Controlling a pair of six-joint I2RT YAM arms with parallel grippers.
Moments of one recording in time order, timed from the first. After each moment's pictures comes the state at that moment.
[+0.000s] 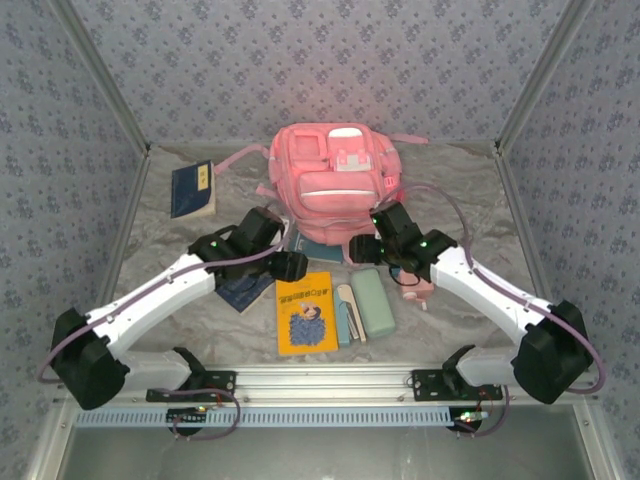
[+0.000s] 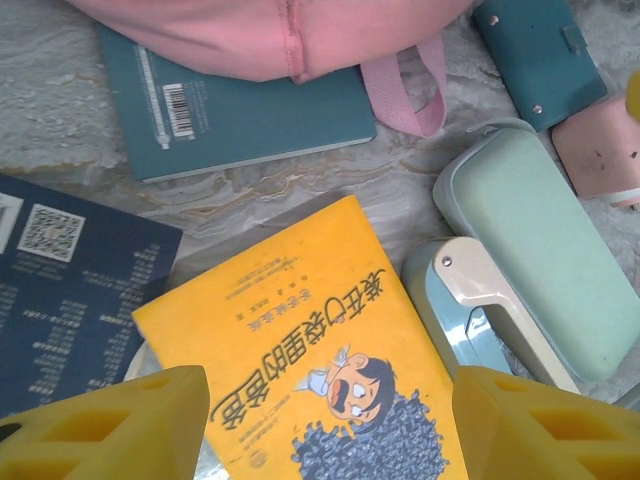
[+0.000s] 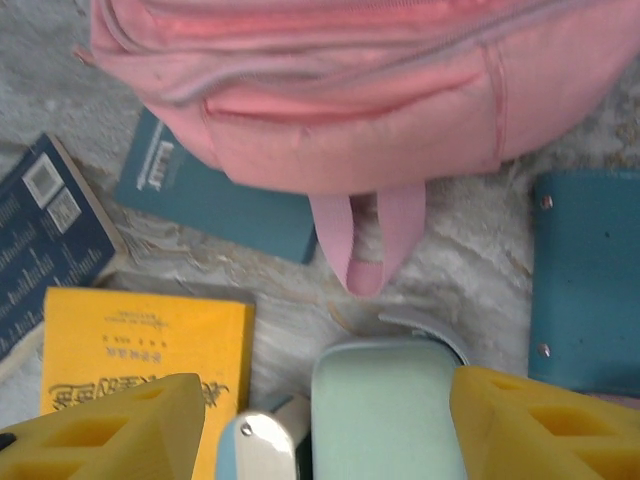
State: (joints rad) left arm -0.77 1.27 1.03 -0.69 0.07 -0.43; right arm 0.64 1.27 0.96 -0.62 0.05 0.52
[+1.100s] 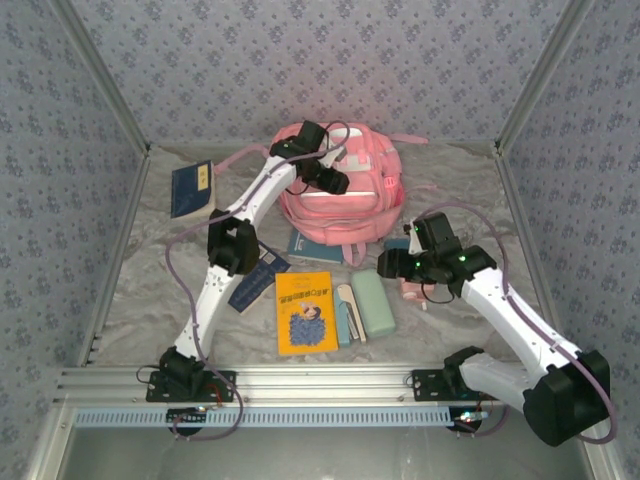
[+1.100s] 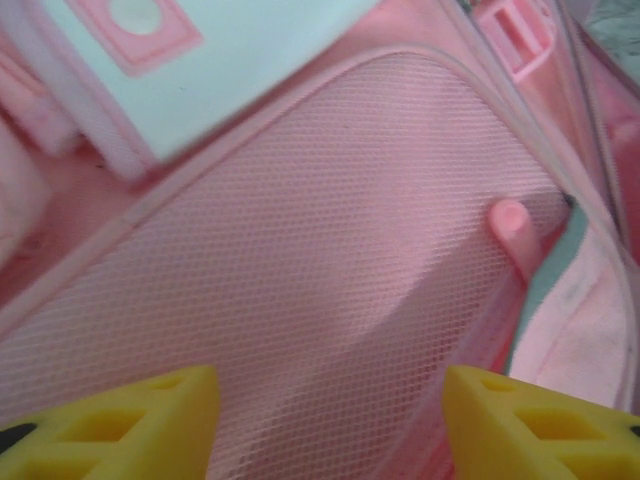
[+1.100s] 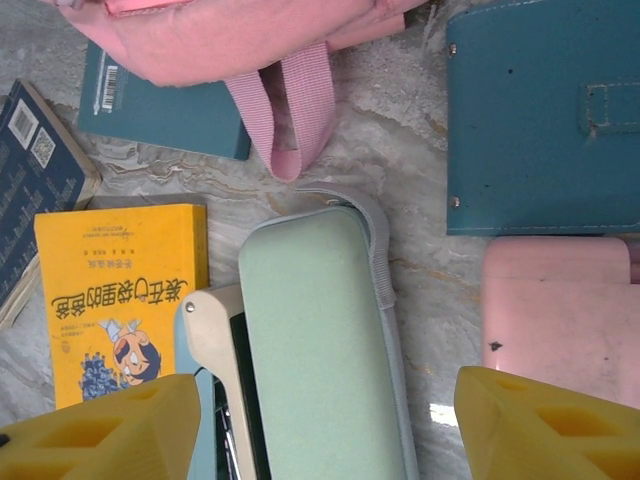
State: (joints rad) left arm -0.52 2.65 2.65 -1.00 0.37 -0.02; right arm 0.40 1.06 0.83 -0.76 -0.20 0.46
